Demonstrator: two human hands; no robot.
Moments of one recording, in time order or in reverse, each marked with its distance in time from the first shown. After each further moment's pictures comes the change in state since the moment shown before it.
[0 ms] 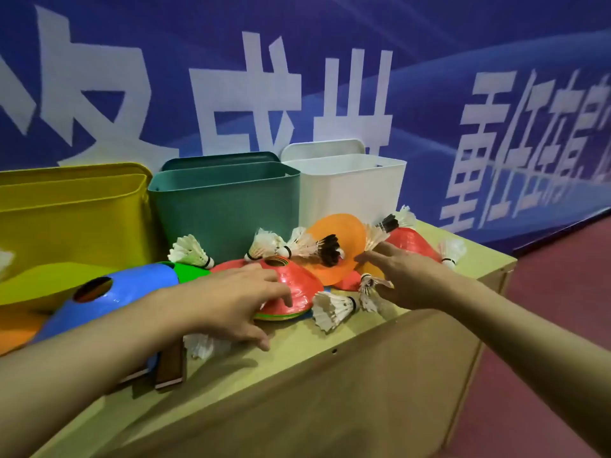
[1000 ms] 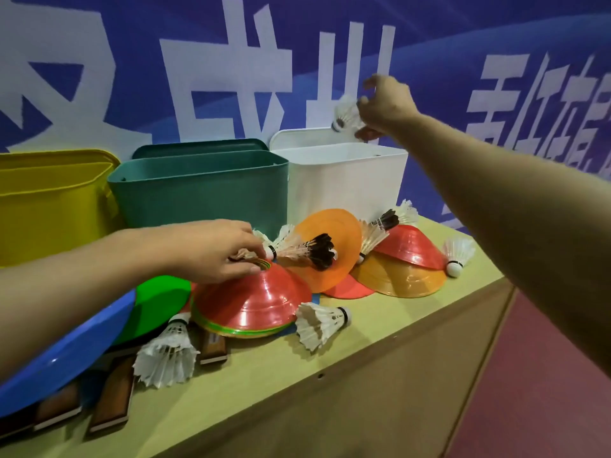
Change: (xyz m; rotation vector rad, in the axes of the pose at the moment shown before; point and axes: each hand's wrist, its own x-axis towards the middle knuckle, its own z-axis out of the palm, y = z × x) left_hand 0.056 -0.056 -0.035 -0.001 -0.035 -0.141; right_hand 0.175 0.055 -0.147 0.561 0.577 0.461
